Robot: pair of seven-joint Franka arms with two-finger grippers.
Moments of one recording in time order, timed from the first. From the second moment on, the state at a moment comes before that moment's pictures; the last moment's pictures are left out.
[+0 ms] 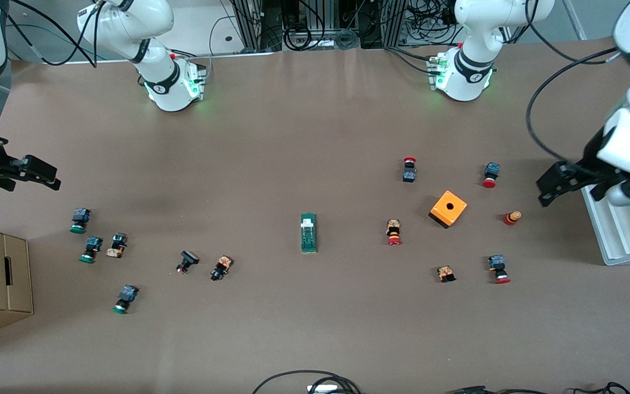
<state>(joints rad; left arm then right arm) 0.02 0.06 -0.14 -1.52 0.03 1.76 -0.21 0.22 -0.02 -0.29 -1.66 0.00 1.65 -0.03</state>
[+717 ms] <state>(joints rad) 0.16 -0.01 -0.15 -1.54 -0.06 1.61 -0.11 0.22 -0.02 -0.29 -1.66 0.00 1.65 -0.03</state>
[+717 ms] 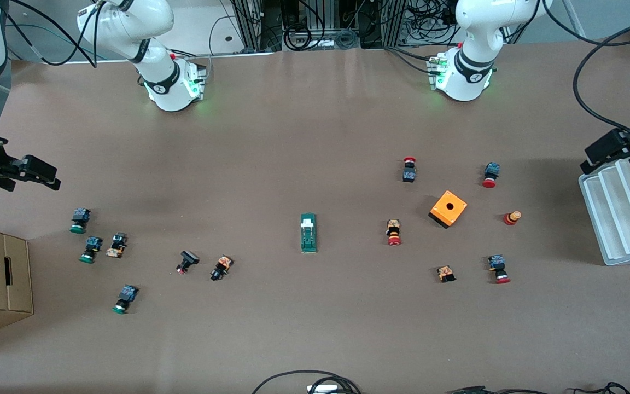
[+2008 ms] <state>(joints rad) 0.15 0.03 -0.17 -1.60 -0.02 1.61 -0.11 0.22 -0.02 -0.29 -1.66 0.00 1.65 -0.03</state>
